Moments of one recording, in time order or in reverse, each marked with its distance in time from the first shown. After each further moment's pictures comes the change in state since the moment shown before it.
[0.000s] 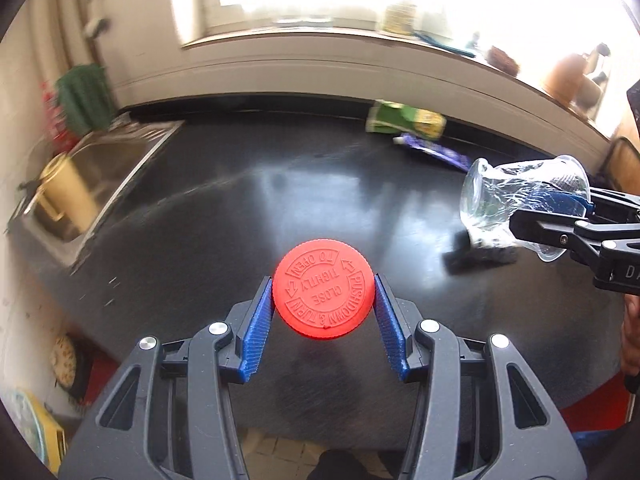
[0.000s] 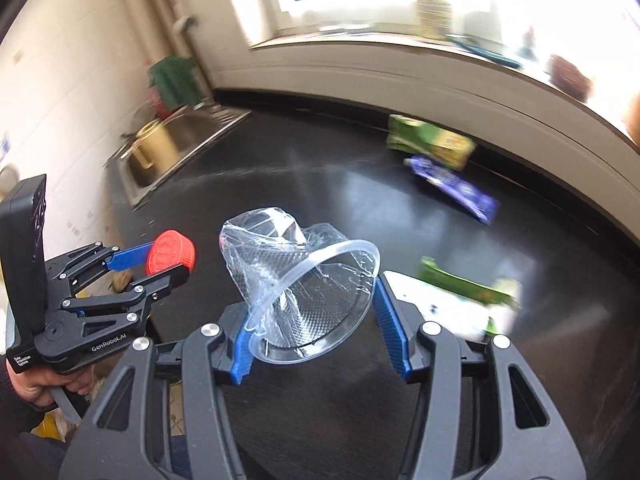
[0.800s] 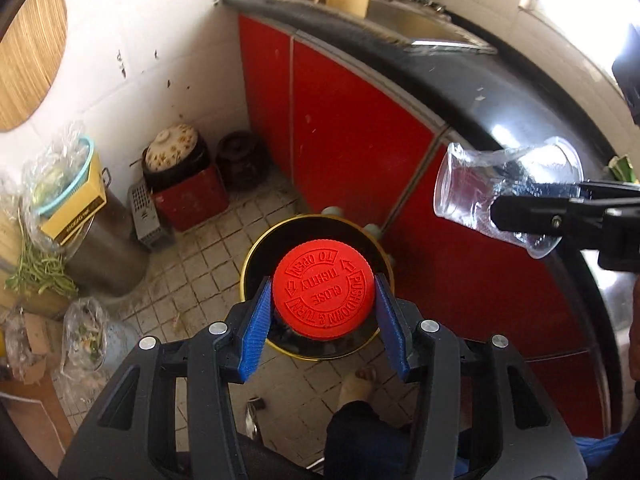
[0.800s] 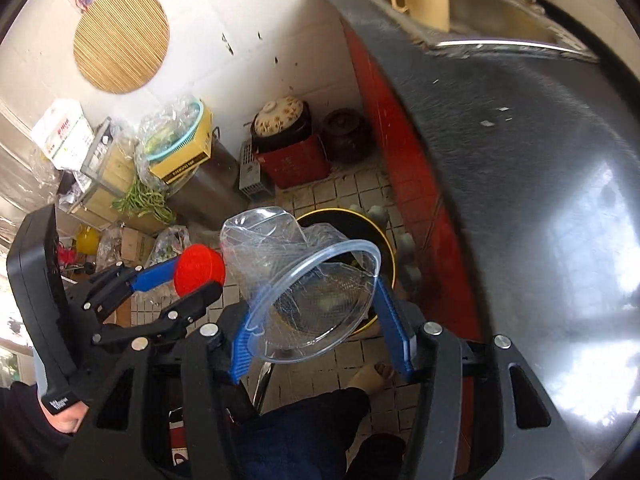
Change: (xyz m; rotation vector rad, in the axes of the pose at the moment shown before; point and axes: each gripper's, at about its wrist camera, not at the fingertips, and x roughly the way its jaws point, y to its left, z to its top) left arm -0.044 0.247 -0.260 -0.653 0.149 0.368; right arm 0.201 0.335 -0.054 -0.499 0.409 0.398
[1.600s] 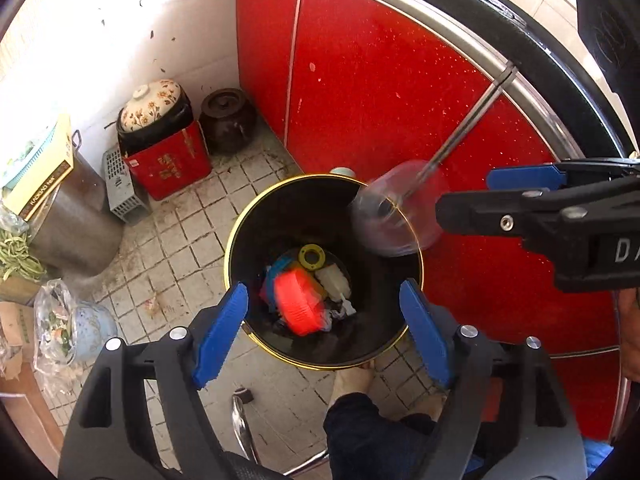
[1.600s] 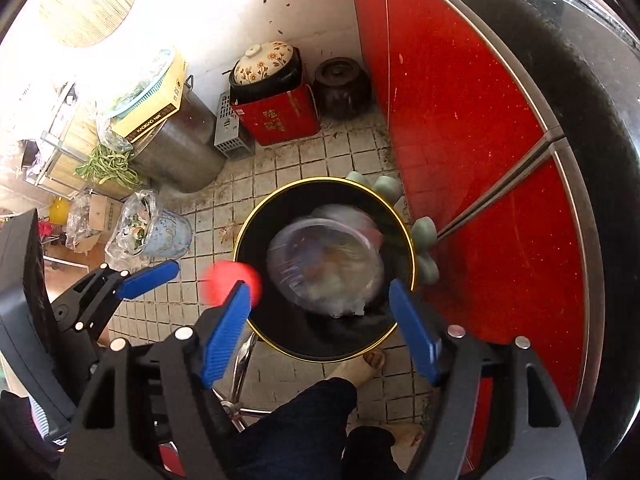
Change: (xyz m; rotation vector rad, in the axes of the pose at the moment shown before) left arm 0.095 0.029 -0.013 -0.030 0.113 -0.085; right arm 0.115 0.011 0.029 -0.030 0.155 -0.058
